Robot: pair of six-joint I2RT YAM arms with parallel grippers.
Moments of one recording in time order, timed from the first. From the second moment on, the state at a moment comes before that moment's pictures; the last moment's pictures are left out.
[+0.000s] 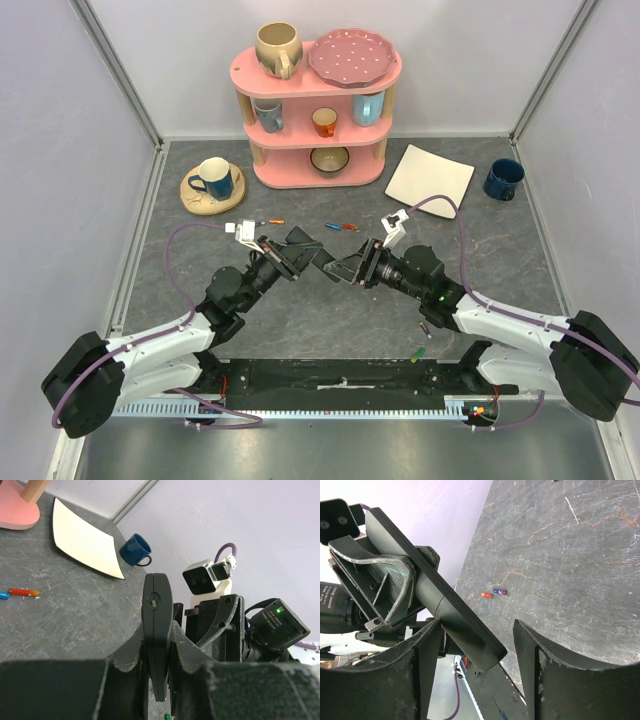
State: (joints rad) left arm -0.79 0.97 0.27 0.90 -0.06 -0.84; right arm 0.81 1.13 0.45 0.55 -0.20 1.00
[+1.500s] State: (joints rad) left arm -0.79 0.97 0.25 0.91 -0.05 -0.85; right arm 0.80 1.10 0.46 0.47 -0.20 0.98
